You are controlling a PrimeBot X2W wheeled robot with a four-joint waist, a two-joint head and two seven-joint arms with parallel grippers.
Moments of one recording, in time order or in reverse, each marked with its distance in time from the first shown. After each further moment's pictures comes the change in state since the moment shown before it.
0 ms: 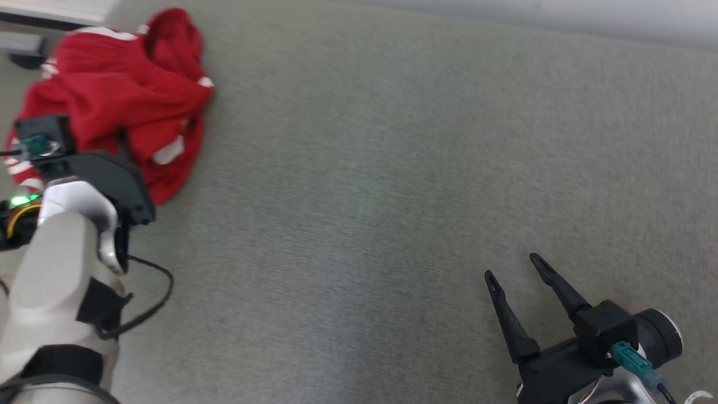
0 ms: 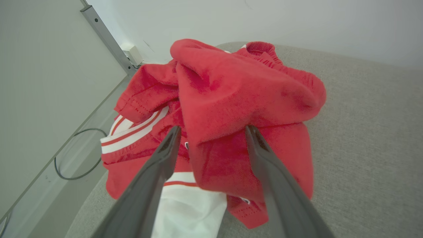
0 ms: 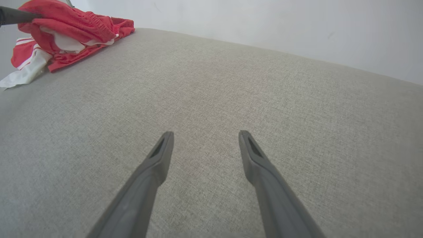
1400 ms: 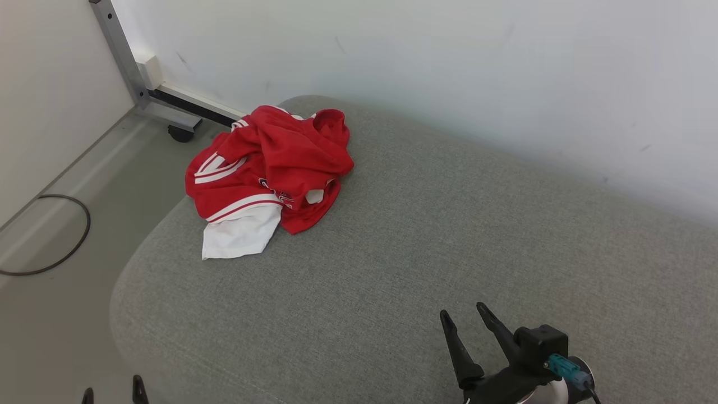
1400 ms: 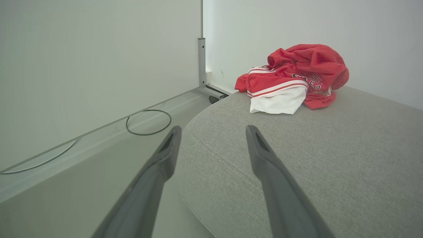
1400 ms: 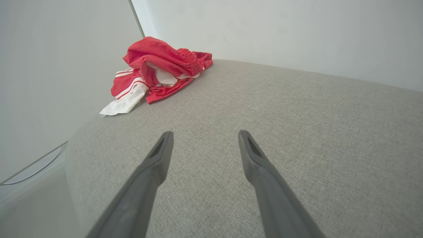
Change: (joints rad) left arm 1.085 -0.151 0.146 -0.825 0.030 -0.046 -0.309; right arm -0.155 0.142 0.077 0.604 0.184 0.000 -0.275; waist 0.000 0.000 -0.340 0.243
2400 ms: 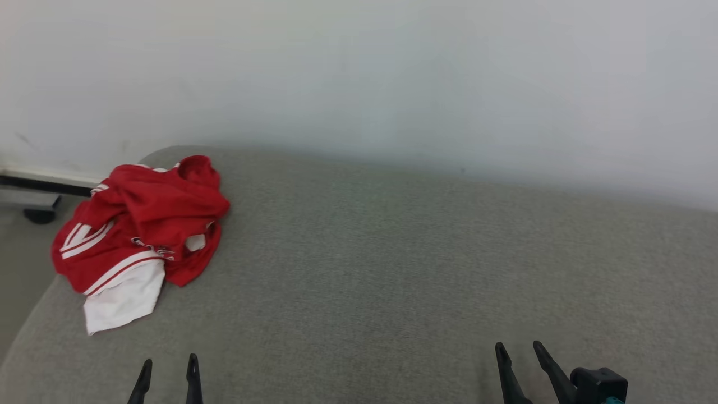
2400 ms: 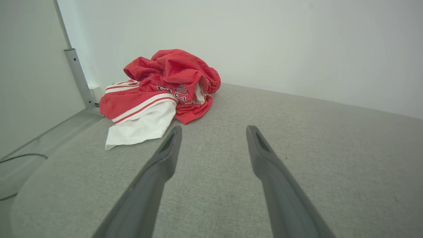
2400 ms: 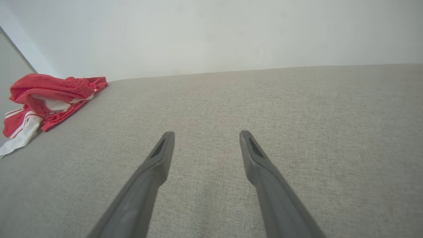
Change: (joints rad) left arm -0.112 0.009 -0.126 0.133 0.017 -0.057 0.000; right arm 0.182 -0.001 -0.167 -0.110 0.000 0.000 0.012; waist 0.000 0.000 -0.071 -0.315
